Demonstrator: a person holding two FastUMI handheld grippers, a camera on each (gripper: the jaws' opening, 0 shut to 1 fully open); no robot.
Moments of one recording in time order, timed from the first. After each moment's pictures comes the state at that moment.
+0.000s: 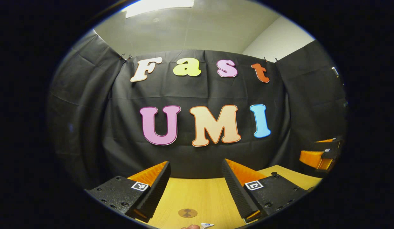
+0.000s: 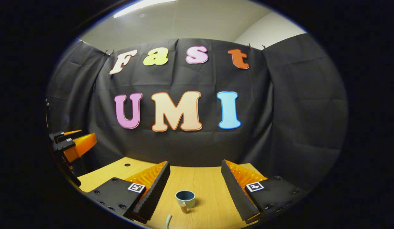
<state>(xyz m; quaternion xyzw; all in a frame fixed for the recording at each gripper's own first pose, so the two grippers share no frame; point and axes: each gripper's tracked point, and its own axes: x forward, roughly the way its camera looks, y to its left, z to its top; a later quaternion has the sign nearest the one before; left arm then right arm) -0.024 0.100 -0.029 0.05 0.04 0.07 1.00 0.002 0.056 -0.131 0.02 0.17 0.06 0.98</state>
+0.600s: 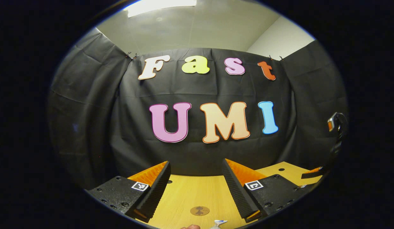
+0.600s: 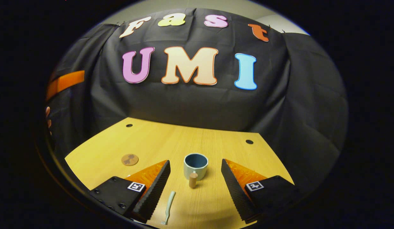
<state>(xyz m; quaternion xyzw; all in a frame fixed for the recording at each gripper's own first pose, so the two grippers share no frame) -0.042 0.147 -0.038 0.05 0.05 0.09 0.99 -0.044 0.106 -0.275 -0.04 0.33 0.09 0.94</state>
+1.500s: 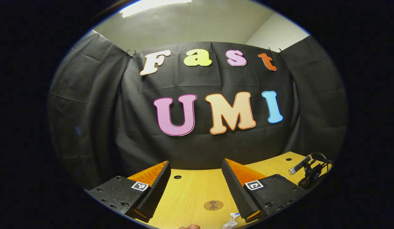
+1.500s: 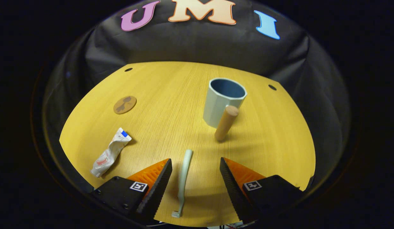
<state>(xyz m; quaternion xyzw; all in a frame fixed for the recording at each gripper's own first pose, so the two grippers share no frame) -0.054 0.184 -0.063 0.08 0.08 0.09 0.99 -0.125 0.146 -0.439 -0.07 0.56 0.10 0.82</state>
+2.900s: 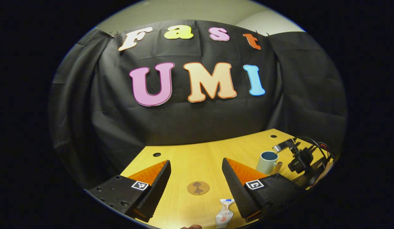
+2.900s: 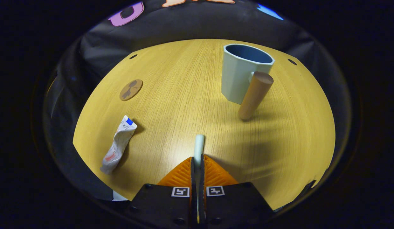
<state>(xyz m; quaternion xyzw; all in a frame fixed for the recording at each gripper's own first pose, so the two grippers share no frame) -0.063 0.136 -0.192 0.06 0.21 -0.01 0.98 -0.149 0.167 -0.465 0.00 0.64 0.14 0.75</state>
